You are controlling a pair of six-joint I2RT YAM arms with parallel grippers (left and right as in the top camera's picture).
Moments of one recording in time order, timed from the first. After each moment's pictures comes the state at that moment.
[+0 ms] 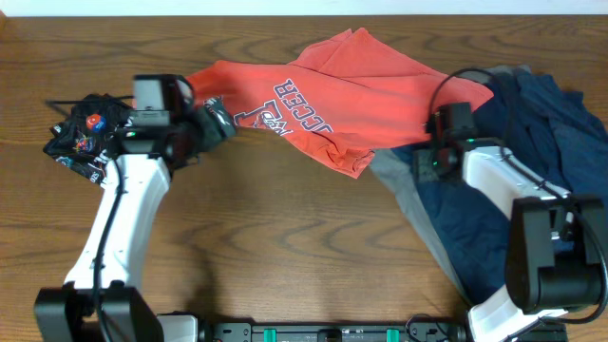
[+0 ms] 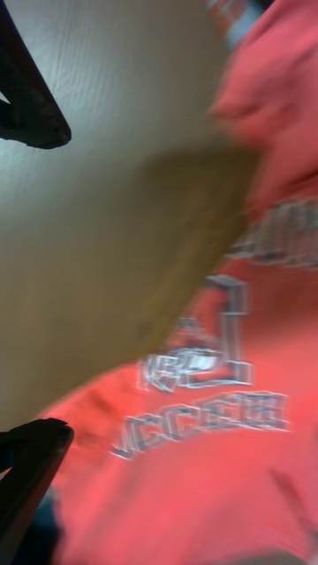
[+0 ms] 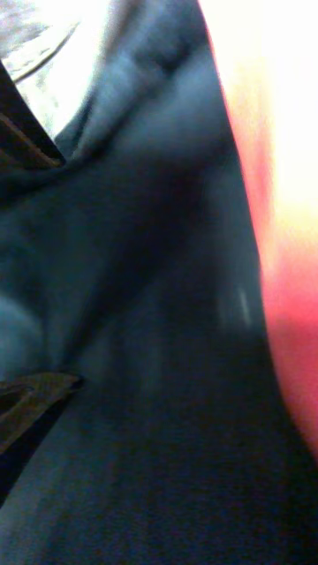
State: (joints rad) left arm -0.03 1.51 1.13 -0.68 0.23 -0.52; right arm 0.04 1.79 0.96 -0.41 0.05 0.08
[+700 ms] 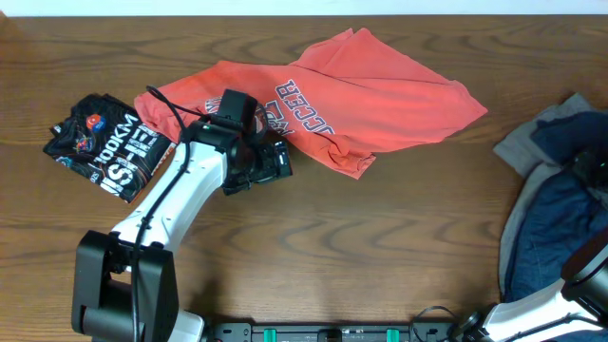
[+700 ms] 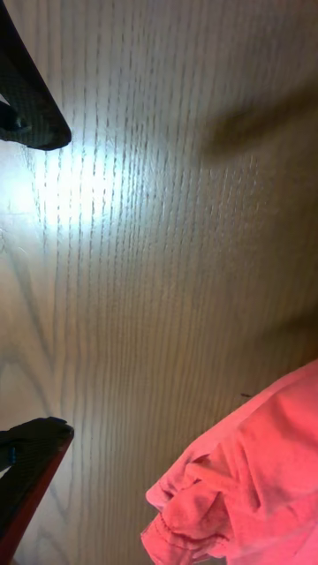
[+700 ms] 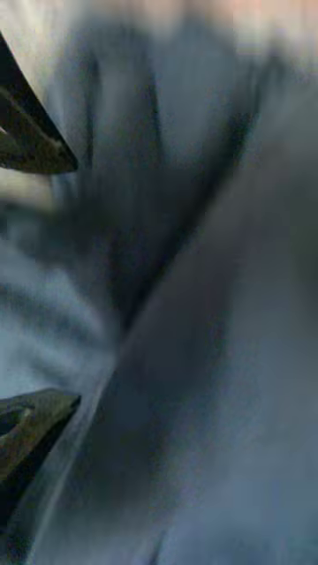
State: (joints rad) left arm -0.29 1.65 1.13 -0.82 0.27 -0.51; right arm -0.72 1.85 1.25 -0.55 -0.09 0.20
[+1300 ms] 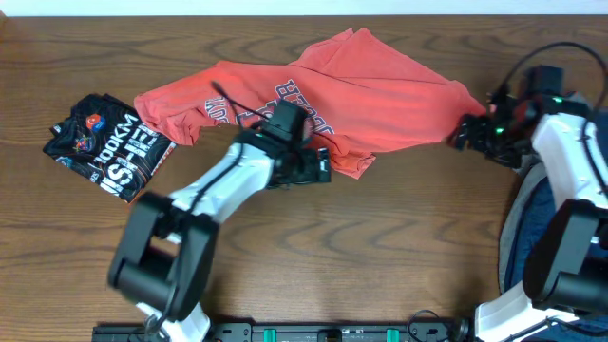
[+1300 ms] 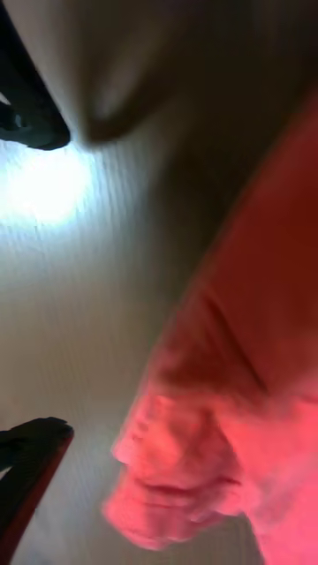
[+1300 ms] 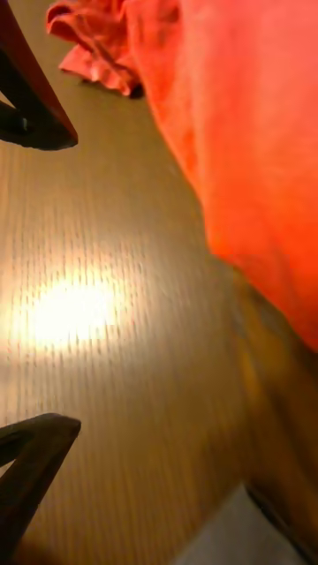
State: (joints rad) left arm -0.49 1.85 1.12 -0.47 0.28 -0.54; right arm -0.18 1.78 1.31 -0.90 -0.24 0.11
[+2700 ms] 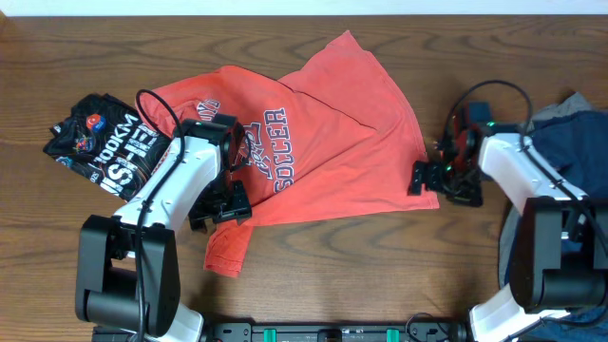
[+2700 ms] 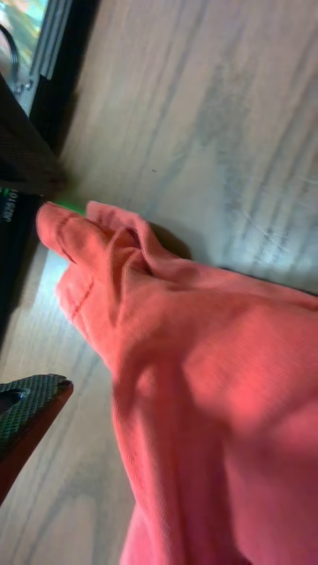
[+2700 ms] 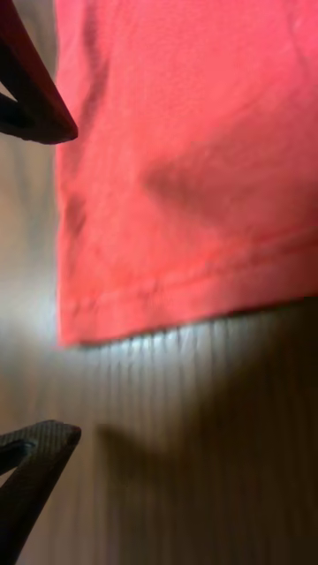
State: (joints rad) left arm -0.22 1.71 1.12 -1.27 0.00 -0.51; right arm 0.02 1.78 1.06 -0.88 -0.19 0.20
